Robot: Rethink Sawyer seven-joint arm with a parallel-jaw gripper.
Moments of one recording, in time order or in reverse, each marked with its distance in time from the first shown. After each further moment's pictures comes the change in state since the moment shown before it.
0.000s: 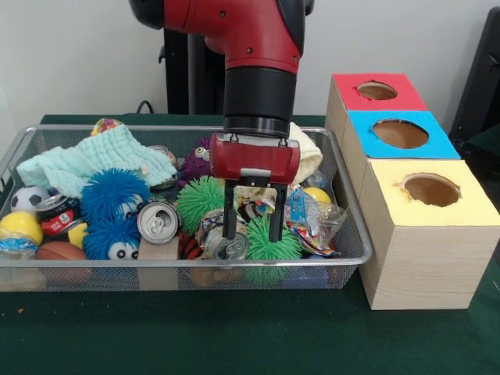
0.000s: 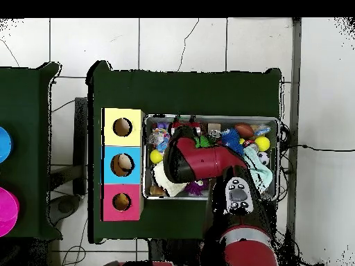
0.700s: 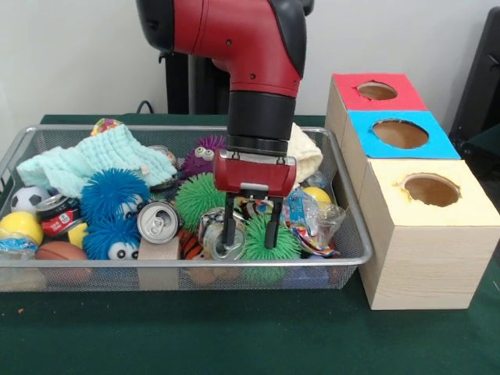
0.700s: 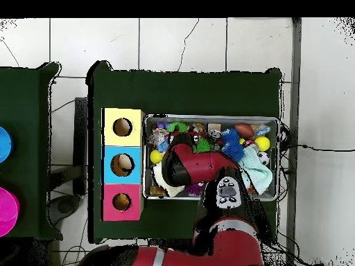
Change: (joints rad) arm 0.057 0.078 -0.073 -0.006 0.051 0.006 0.000
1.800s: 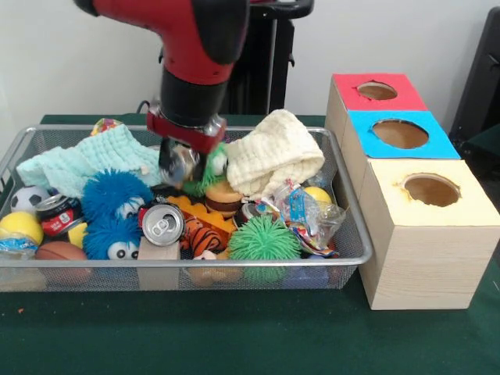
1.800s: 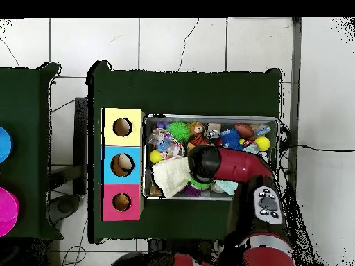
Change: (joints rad) arm -0.115 -0.049 -0.041 -0.017 0.201 0.799 0.000
